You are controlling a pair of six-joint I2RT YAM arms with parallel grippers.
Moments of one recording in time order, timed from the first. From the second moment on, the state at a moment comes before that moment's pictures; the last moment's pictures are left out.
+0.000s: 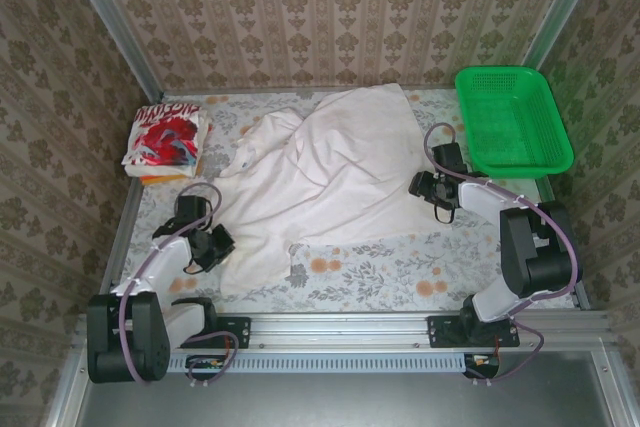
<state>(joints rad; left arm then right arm) -0.03 1.09 0.45 -0.62 0.21 -0.69 0.12 1.56 0.82 -0.30 0.00 0.55</state>
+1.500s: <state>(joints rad) -0.01 1.32 0.59 -0.56 0.13 -0.53 0.12 1.52 0.77 -0.30 -0.01 0.56</state>
